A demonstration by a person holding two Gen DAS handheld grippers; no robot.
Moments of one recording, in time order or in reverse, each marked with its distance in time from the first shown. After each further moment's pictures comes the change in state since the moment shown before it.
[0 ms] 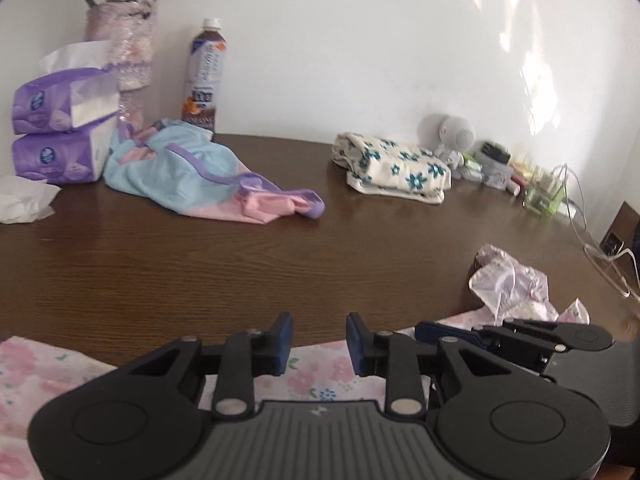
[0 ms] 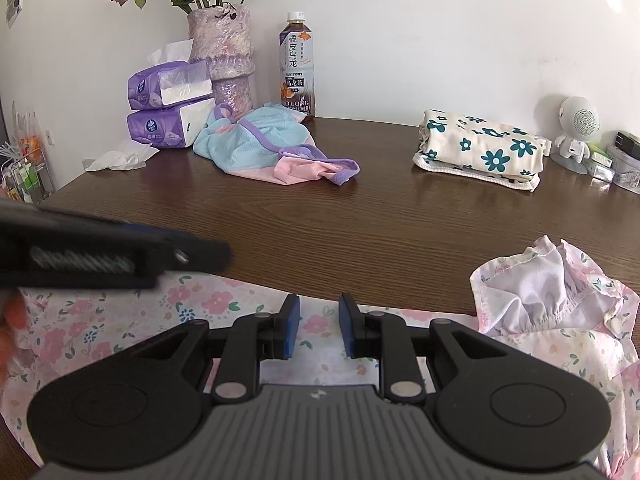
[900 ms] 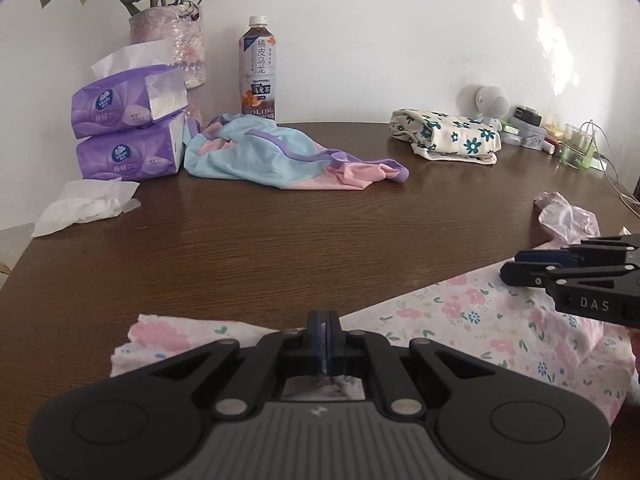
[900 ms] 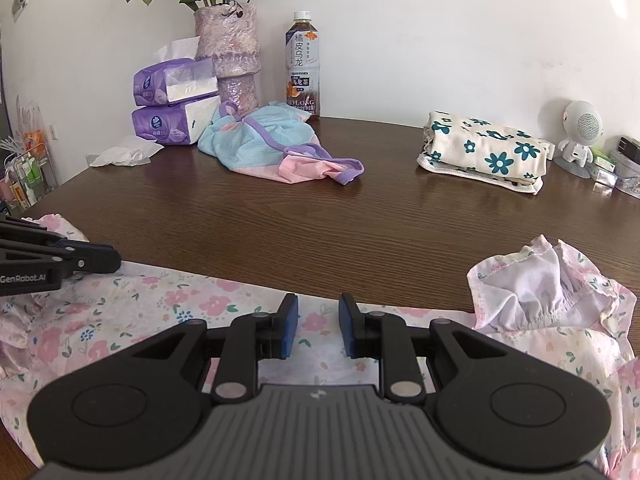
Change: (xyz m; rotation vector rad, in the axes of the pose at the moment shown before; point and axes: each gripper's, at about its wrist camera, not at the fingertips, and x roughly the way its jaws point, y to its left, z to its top) left arm -0.038 0.078 -0.029 0.107 0.005 0.118; right arm -0.001 0.002 -0.001 -0.025 0.001 0.002
